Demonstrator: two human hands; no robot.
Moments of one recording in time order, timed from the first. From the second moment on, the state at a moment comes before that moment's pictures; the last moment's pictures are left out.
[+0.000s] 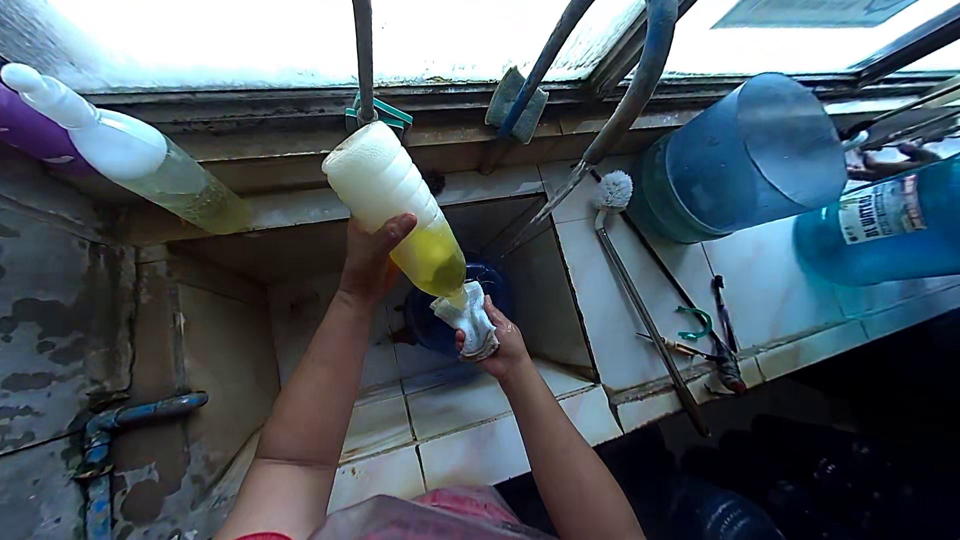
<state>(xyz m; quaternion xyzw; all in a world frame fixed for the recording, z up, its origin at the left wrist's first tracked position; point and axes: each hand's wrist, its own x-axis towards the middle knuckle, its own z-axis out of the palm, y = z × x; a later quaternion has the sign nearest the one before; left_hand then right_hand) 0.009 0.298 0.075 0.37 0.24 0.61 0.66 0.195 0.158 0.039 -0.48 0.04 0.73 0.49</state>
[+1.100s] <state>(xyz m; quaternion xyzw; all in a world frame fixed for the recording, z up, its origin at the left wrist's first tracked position) 0.101 0.204 -0.048 0.69 0.50 0.27 0.44 0.178 0.203 0.054 -0.75 -0.57 0.31 -0.10</state>
